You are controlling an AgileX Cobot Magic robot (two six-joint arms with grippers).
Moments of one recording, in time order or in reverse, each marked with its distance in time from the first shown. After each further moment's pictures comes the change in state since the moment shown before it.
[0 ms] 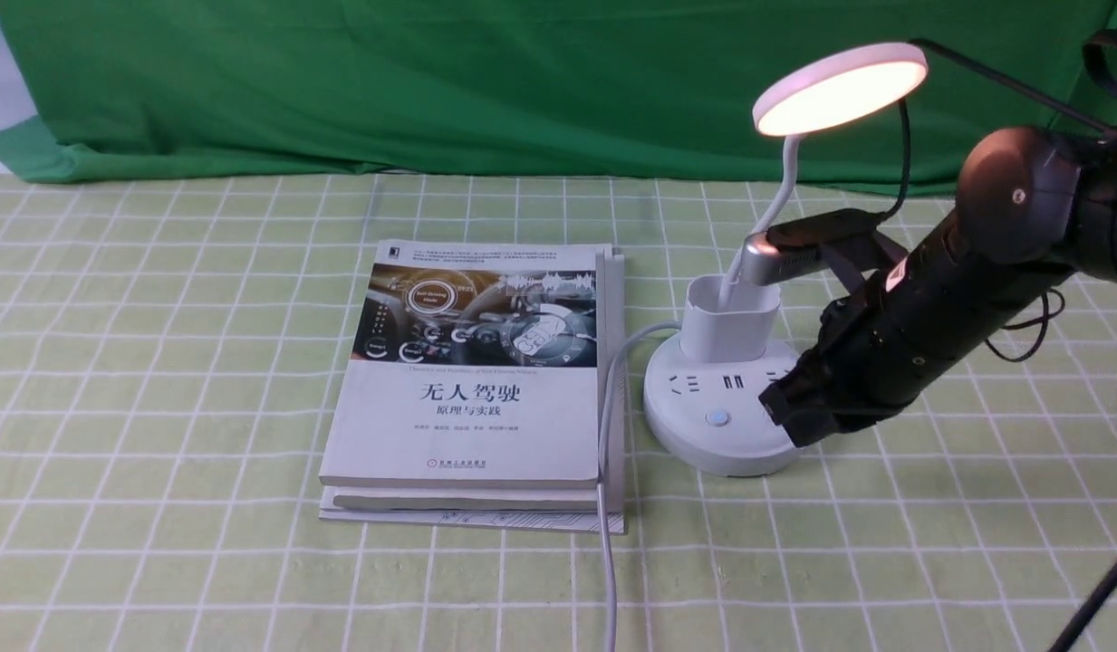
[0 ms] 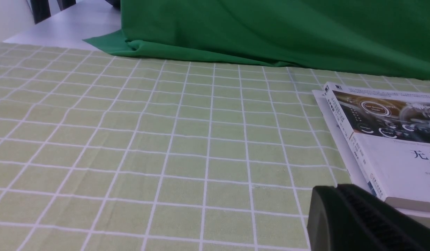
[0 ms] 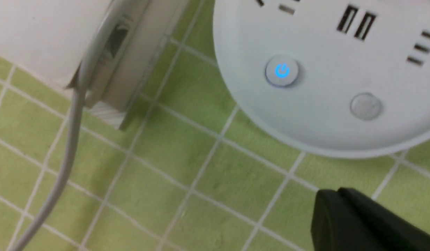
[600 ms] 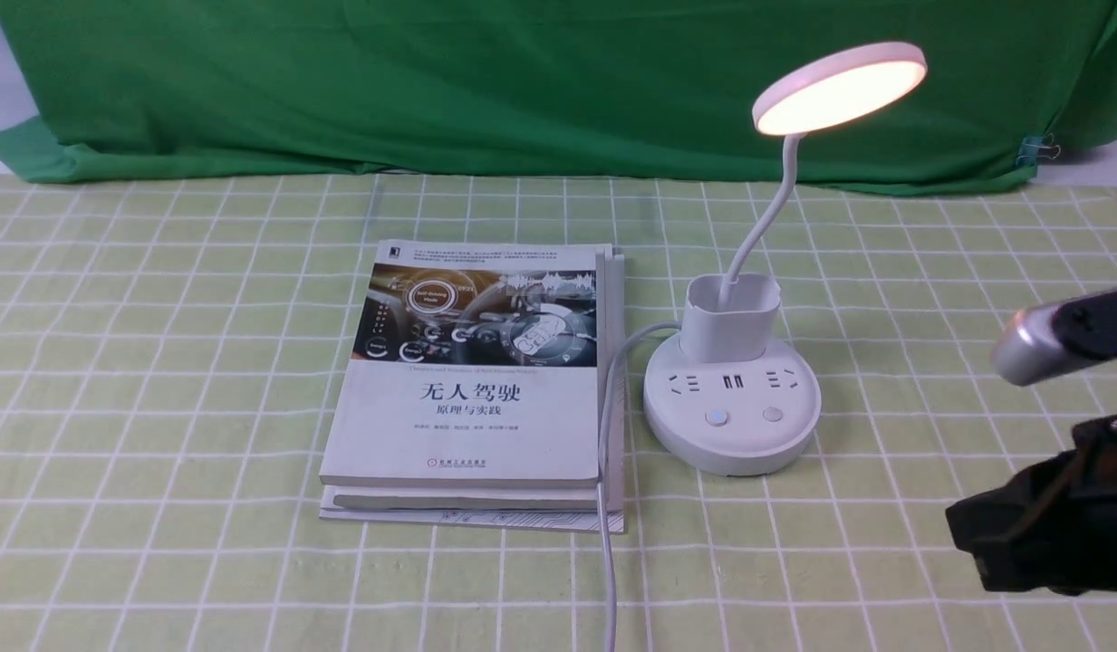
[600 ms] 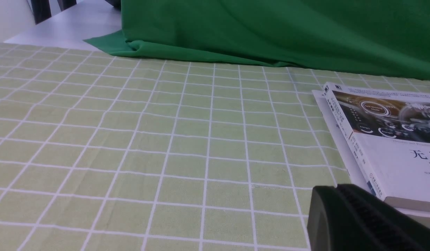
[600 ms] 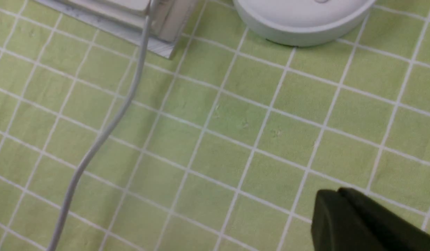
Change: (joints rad) right arm 0.000 -0.751 0.499 -0.002 -0.094 0.152; left arm 0.000 0.000 0.000 0.000 0.000 0.000
